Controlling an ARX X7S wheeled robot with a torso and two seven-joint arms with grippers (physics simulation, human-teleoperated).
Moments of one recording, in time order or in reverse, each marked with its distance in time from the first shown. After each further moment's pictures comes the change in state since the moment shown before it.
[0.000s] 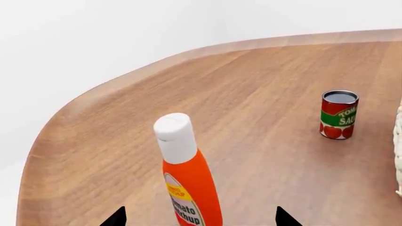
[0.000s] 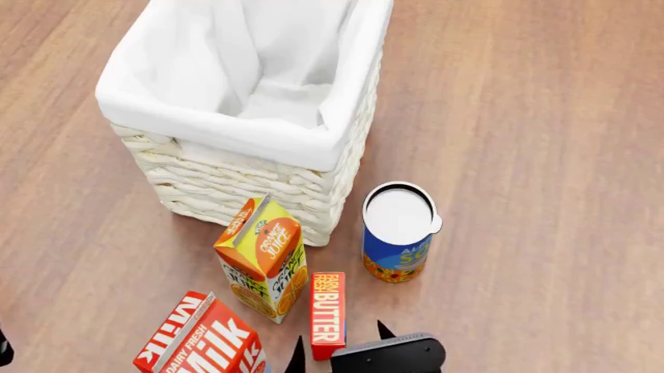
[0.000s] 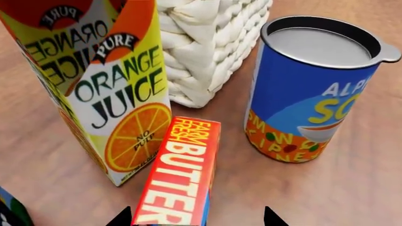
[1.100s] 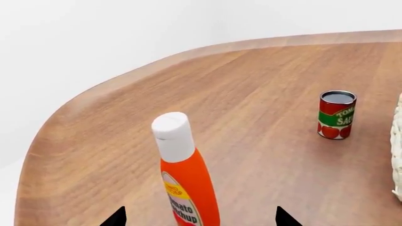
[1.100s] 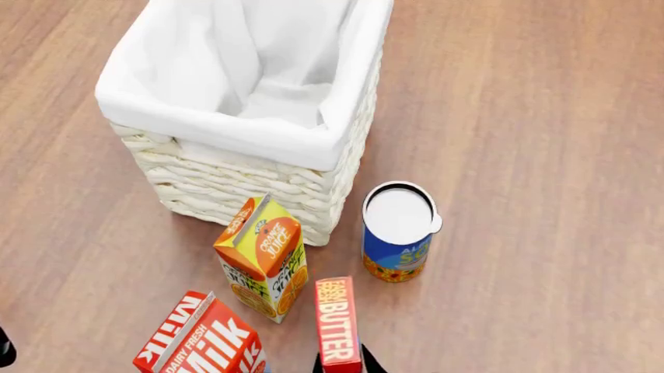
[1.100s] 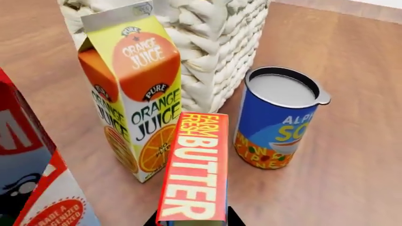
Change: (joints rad) left arm 0.002 -0.005 0.014 0.006 -0.010 0.003 -0.017; right arm -0.175 0.127 -0.053 -0.445 0.008 0.154 0.154
